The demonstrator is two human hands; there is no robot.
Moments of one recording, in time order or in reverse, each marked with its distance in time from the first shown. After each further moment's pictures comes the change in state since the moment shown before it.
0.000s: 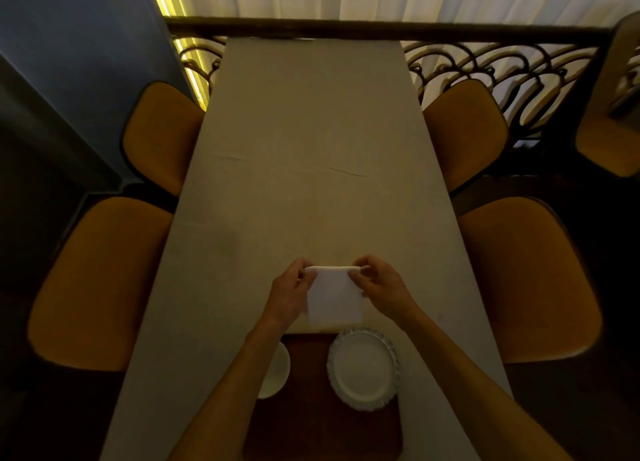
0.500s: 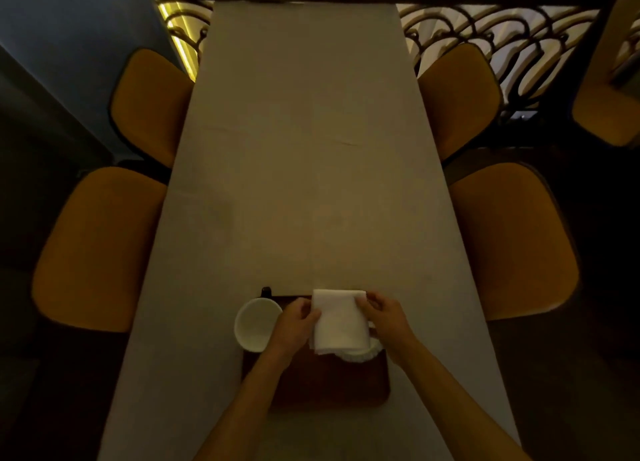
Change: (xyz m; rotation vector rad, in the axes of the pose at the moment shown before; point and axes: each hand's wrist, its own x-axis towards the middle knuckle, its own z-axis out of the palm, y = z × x) left_hand -0.092 -0.060 0.051 -0.118 -0.156 -0.404; right_hand -0.106 0.055 0.032 0.446 0.051 0.409
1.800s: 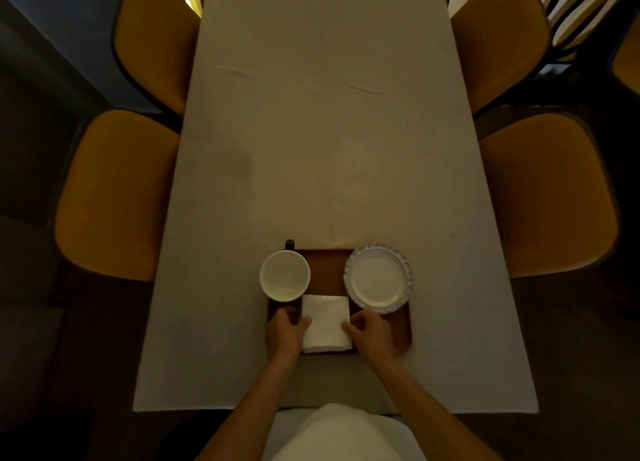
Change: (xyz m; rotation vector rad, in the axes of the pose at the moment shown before) left_hand -0.033 -0.114 -0.013 0.101 0.321 -0.262; right_hand -0.037 0.130 0.069 -0.557 0.138 0.056
